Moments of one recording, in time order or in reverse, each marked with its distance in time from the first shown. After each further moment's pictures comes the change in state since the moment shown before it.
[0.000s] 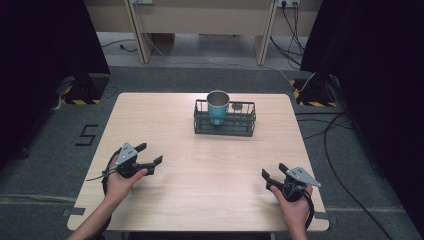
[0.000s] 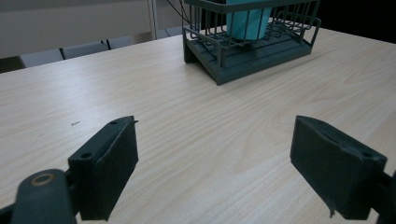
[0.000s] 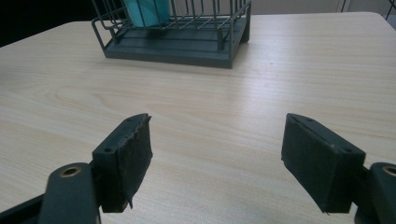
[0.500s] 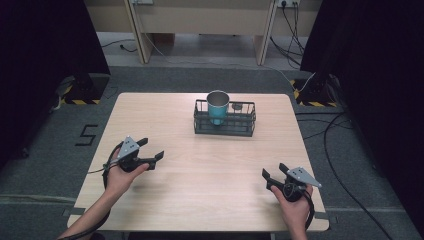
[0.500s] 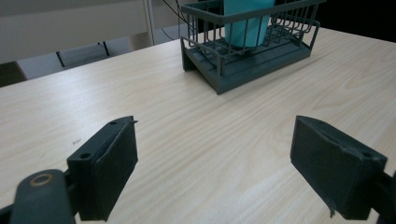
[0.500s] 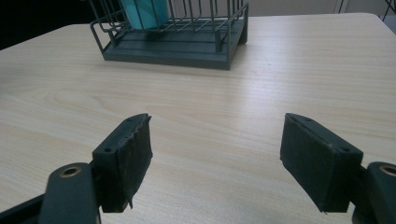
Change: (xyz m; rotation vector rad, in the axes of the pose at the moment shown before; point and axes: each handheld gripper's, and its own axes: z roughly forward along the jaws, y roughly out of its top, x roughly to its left) left arm 0.004 0.016 0.007 0.022 -0.012 0.023; right arm 0.000 0.000 -0.001 -0.007 -0.005 0.013
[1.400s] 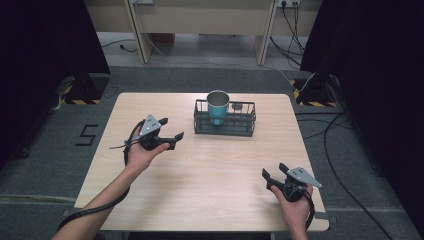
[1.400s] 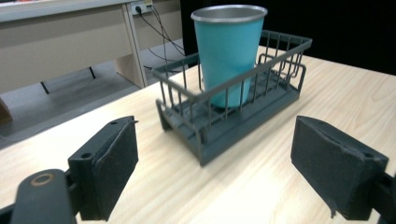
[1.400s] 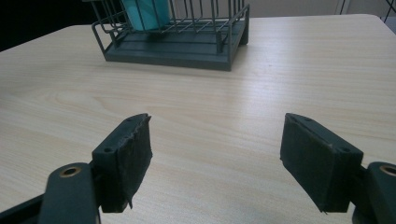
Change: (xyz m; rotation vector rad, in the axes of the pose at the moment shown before) left arm -0.014 0.062 0.053 -0.036 -0.052 0.063; right arm 0.000 0.000 0.000 -0.006 0.006 0.001
